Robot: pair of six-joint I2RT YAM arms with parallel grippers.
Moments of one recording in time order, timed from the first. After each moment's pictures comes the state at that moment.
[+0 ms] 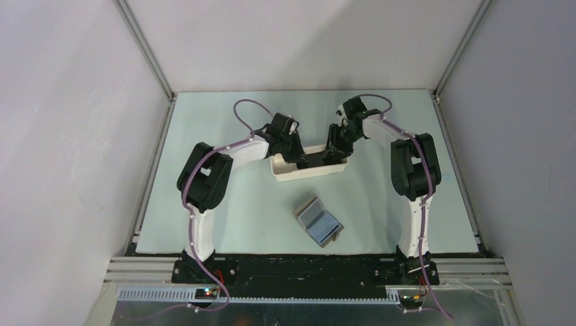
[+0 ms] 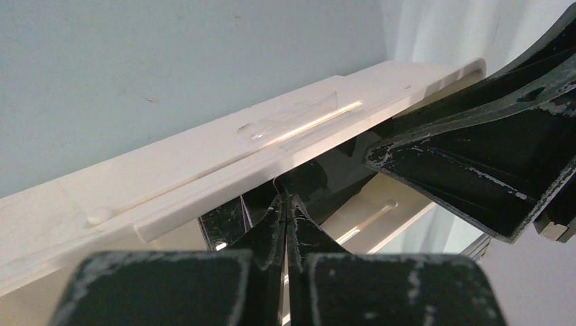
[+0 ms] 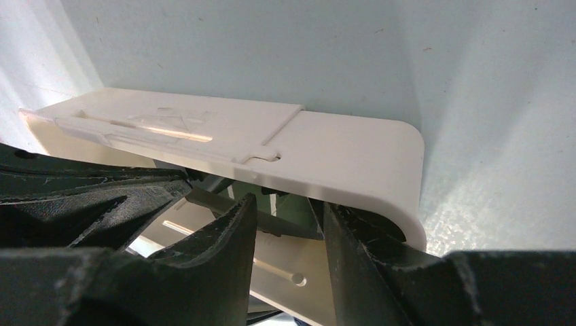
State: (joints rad) left arm -0.56 2.03 1.39 -0.24 0.27 -0.79; right arm 0.30 2.11 1.60 -0.67 -0.42 0.40
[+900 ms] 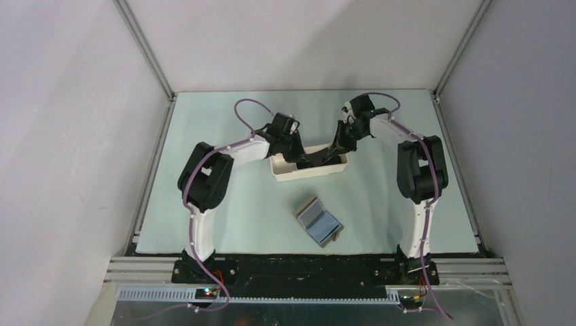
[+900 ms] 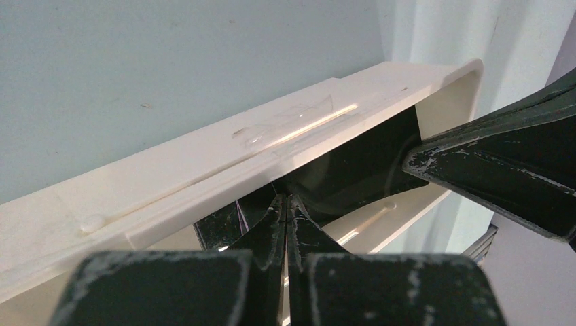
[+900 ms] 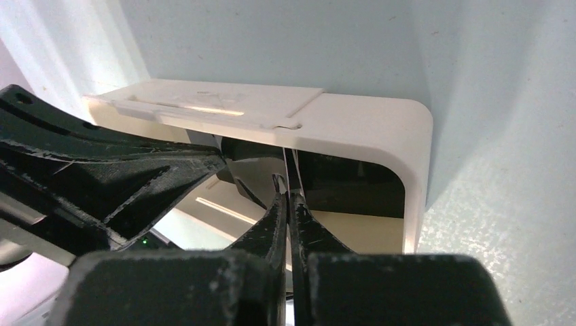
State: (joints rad) left arm -0.56 2.04 1.40 -0.23 0.27 -0.78; right arm 0.27 2.05 1.57 -0.65 -0.49 0.43
